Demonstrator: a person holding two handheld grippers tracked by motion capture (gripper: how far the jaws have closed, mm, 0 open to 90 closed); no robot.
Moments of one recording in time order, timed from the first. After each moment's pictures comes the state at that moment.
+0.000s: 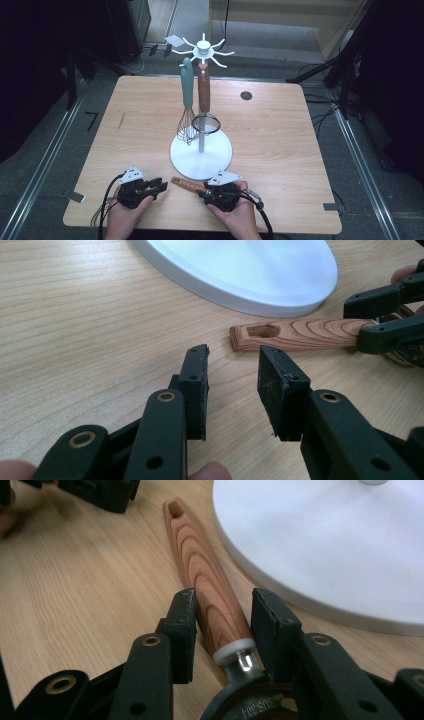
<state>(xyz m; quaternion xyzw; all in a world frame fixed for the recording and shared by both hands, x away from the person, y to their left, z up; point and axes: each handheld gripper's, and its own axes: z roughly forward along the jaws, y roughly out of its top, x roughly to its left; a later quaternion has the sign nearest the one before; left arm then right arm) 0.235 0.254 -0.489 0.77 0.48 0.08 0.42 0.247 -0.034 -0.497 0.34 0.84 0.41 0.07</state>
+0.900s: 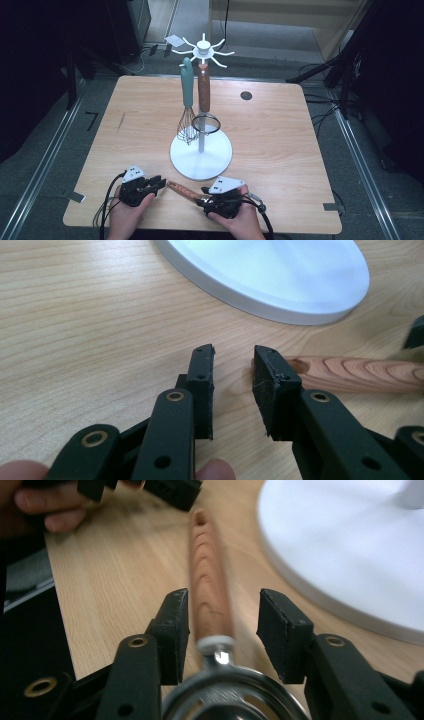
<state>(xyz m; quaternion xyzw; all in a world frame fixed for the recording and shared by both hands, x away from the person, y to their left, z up) 0.239 0.251 -0.491 0.75 0.51 0.11 0.41 0.232 -0.045 -0.488 0.29 0.84 0.45 0.05</state>
